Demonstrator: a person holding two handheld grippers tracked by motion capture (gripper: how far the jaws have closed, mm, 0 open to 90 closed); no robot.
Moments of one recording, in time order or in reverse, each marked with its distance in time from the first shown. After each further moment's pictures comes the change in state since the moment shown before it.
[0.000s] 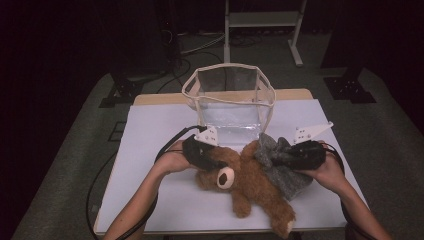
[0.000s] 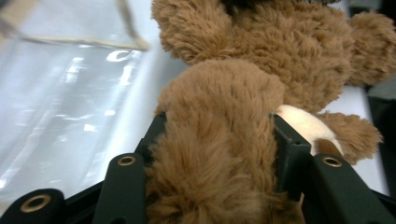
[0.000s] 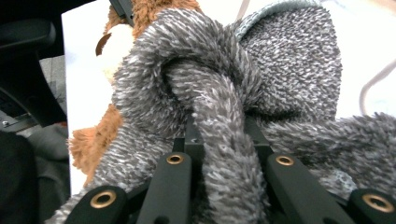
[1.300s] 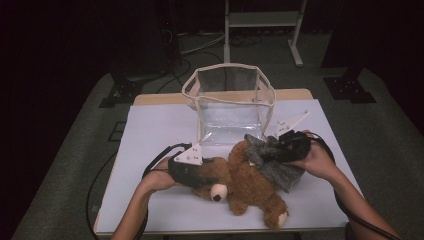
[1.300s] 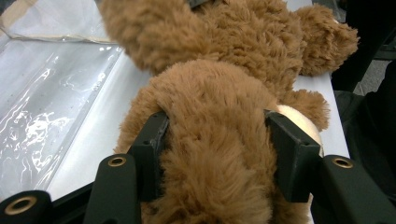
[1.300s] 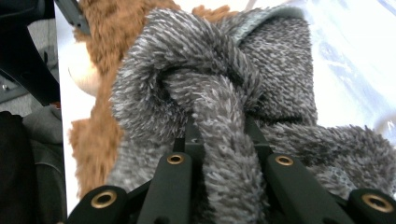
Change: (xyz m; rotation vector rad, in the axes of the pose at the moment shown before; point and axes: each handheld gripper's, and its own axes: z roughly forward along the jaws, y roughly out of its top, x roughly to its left) left arm -0.035 -0.045 -0.008 -0.095 -0.040 0.015; right arm 0.001 0.040 0.026 0.168 0.027 -0.061
